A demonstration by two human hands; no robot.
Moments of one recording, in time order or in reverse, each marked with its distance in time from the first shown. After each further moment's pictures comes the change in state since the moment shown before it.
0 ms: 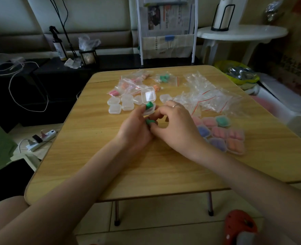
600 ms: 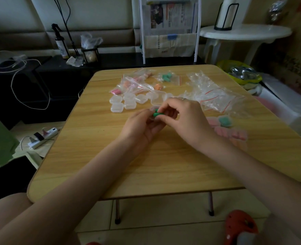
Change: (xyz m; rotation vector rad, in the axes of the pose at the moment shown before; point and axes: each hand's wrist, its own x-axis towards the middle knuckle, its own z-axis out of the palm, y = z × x) left_hand -0.008 0.002 0.005 -0.006 0.010 0.062; right_hand 0.010 0.015 -0.012 0.043 0.048 -0.182
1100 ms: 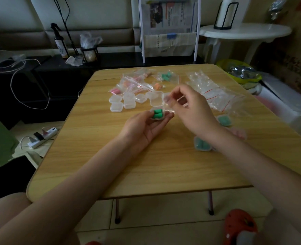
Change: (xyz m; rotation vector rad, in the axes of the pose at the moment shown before) left_hand 0.007 -0.001 -0.003 -0.184 0.034 -0.134; right_hand 0.010 0.005 -0.012 0.182 0.035 0.195
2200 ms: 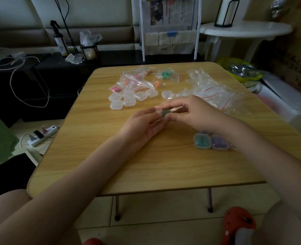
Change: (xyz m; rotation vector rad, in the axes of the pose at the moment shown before) left_hand -0.005 0.000 -0.003 0.242 -0.070 0.003; right_hand 0.005 0.003 -0.020 -0.078 -0.488 0.032
